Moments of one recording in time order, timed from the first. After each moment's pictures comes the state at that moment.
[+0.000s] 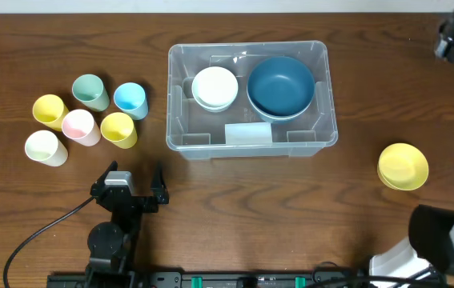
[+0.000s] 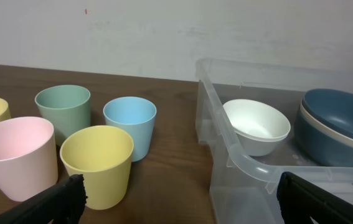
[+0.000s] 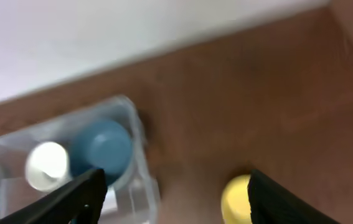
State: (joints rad) left arm -0.13 0.01 0.03 -0.12 -0.05 -0.14; right arm -0.21 1.80 2.63 -1.68 -0.08 0.23
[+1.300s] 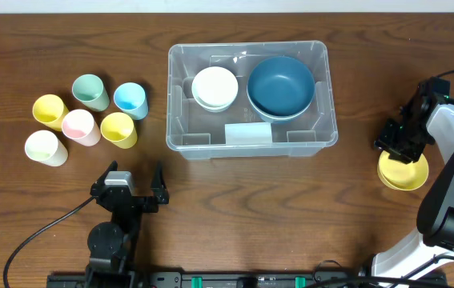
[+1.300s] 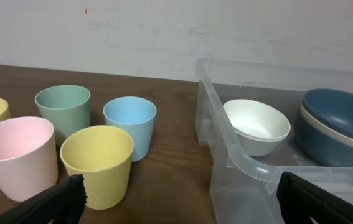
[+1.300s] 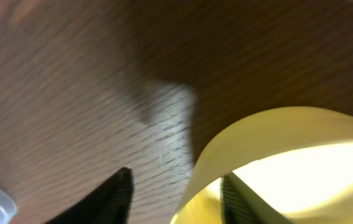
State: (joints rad) left arm -0.13 0.01 0.03 -0.12 -0.05 -0.14; right arm -0.32 1.87 1.22 -0.89 -0.11 0.25
